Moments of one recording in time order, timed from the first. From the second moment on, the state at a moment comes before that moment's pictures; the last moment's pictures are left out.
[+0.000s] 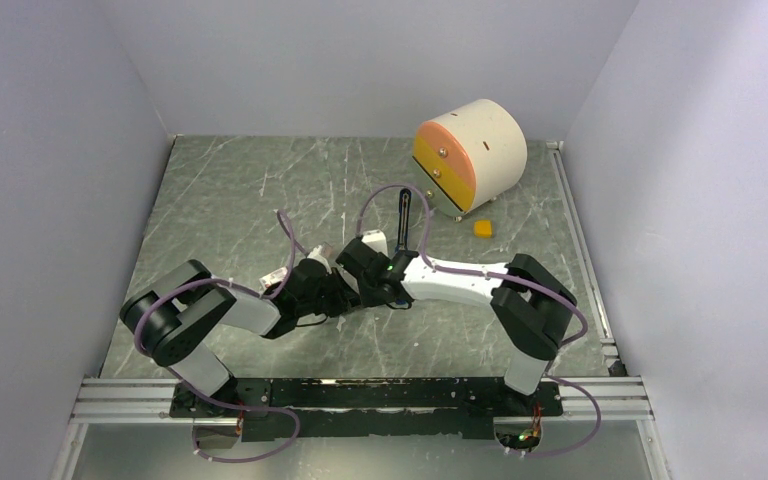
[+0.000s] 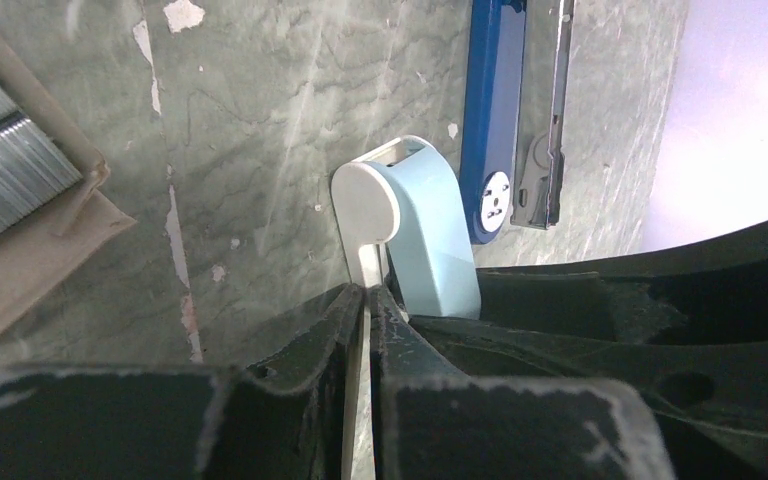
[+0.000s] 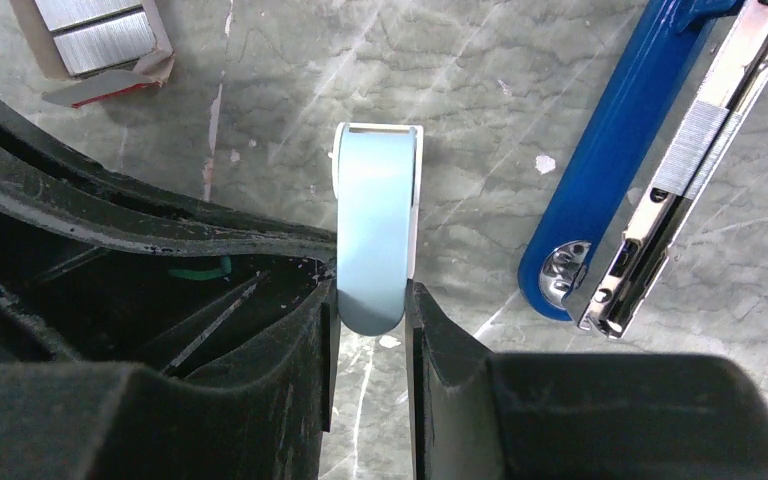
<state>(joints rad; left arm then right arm) -0.77 1.62 0.38 0.65 0.11 -1.07 1.01 1.74 1.10 -0.49 0.28 0.68</state>
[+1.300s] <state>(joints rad) -0.77 1.28 0.27 0.32 -0.09 -1.01 1.03 1.84 1.18 -0.55 0.32 0.66</state>
